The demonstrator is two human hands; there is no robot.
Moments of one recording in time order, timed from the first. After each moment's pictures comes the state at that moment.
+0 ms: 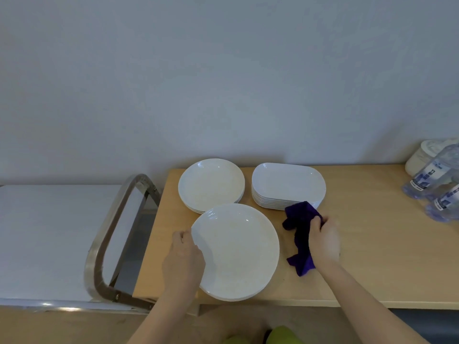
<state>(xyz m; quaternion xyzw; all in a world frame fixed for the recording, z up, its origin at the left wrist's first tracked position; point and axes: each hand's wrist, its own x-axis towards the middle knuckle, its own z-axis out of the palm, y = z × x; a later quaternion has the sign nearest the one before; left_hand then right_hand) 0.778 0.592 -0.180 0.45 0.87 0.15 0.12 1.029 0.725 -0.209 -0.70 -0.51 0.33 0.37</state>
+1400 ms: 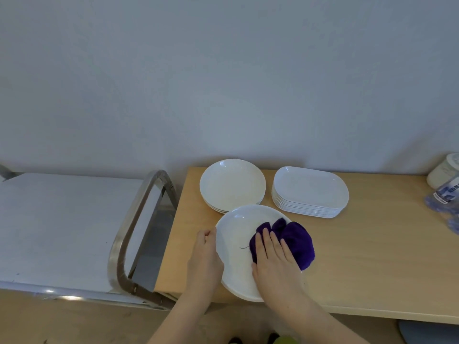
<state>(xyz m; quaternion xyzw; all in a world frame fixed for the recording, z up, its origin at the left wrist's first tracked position) 0.760 0.586 -0.199 0.47 0.81 0.29 0.19 0.913 0.627 -0.192 -0.50 -0.86 0.03 0.01</state>
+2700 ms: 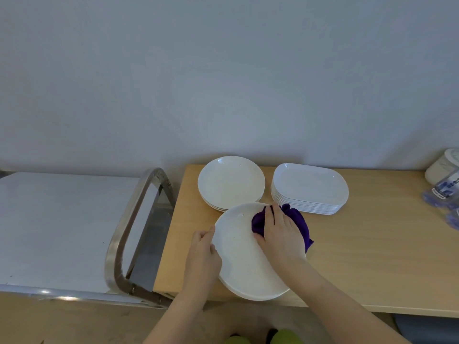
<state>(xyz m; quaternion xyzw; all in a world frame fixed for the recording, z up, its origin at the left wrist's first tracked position) 0.749 0.587 -0.211 0.42 0.80 0.35 0.26 0.905 0.687 -0.193 -0.54 -0.84 0.04 0.06</state>
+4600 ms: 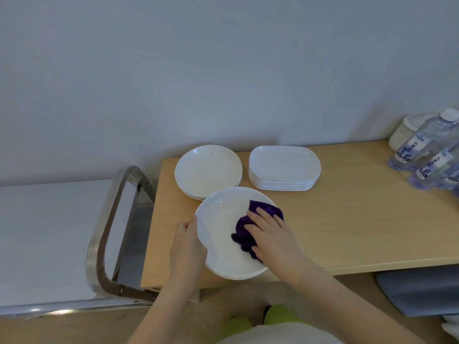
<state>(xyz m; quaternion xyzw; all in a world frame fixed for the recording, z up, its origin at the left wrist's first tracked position) 0.758 0.587 -0.192 0.47 0.82 0.24 0.23 0.952 0.643 -0.180 -0.43 -0.90 0.09 0.00</state>
